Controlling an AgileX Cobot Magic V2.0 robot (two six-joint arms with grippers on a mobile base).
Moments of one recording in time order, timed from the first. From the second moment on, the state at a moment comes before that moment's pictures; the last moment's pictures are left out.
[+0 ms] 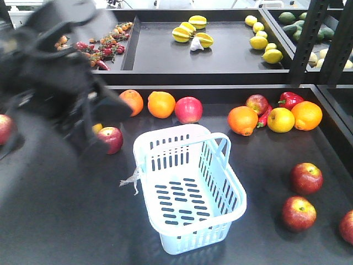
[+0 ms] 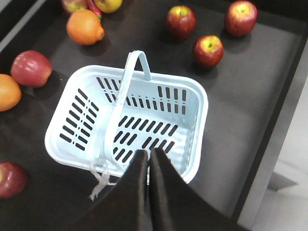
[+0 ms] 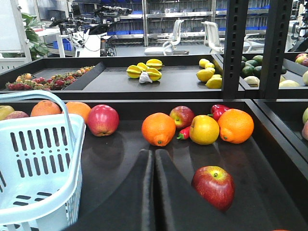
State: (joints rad) left arm -0.60 1.27 -1.44 -0.29 1.04 0.49; right arm 0.08 -0.01 0.03 -0.04 0.11 0.07
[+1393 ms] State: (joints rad) left arm -0.60 0.48 -0.21 -0.42 0.11 0.18; right arm 0.08 0.16 -0.44 0.24 0.27 0.23
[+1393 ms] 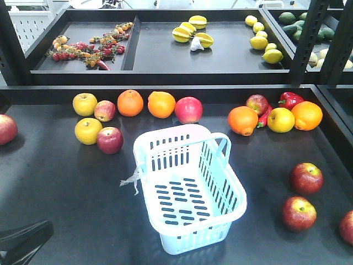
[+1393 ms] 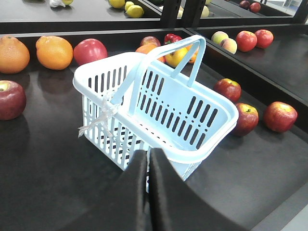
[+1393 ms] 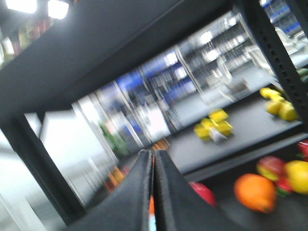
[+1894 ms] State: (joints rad) left arm -0.60 0.48 -0.21 -0.42 0.11 0.18; right arm 0.08 0.80 -0.85 -0.03 0.70 0.02
